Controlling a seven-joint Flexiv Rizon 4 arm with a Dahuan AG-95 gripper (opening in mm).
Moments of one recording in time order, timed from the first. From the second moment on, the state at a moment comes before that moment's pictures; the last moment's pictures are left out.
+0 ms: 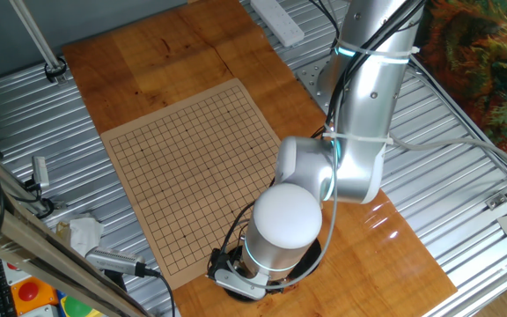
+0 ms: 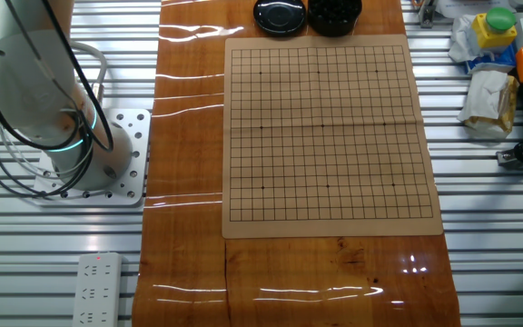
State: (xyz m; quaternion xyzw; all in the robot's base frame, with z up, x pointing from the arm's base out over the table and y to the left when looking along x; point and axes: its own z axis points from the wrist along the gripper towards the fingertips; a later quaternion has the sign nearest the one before) arm 0.532 0.406 0.037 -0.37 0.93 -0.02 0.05
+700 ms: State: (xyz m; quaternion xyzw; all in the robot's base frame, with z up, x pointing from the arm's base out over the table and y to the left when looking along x) arm 0.533 0.406 0.037 -0.37 0.93 -0.02 0.05
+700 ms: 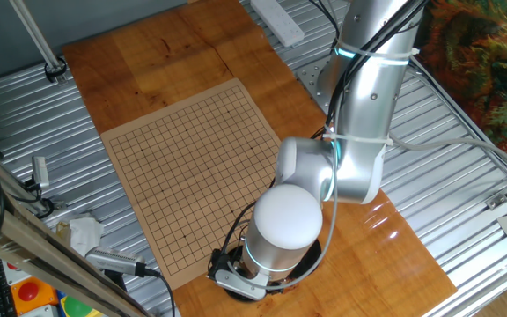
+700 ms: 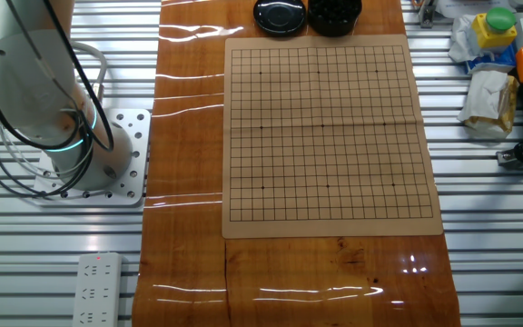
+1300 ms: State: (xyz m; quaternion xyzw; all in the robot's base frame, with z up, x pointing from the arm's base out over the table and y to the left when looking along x) arm 0.532 0.406 0.037 -0.36 0.93 -0.02 0.05
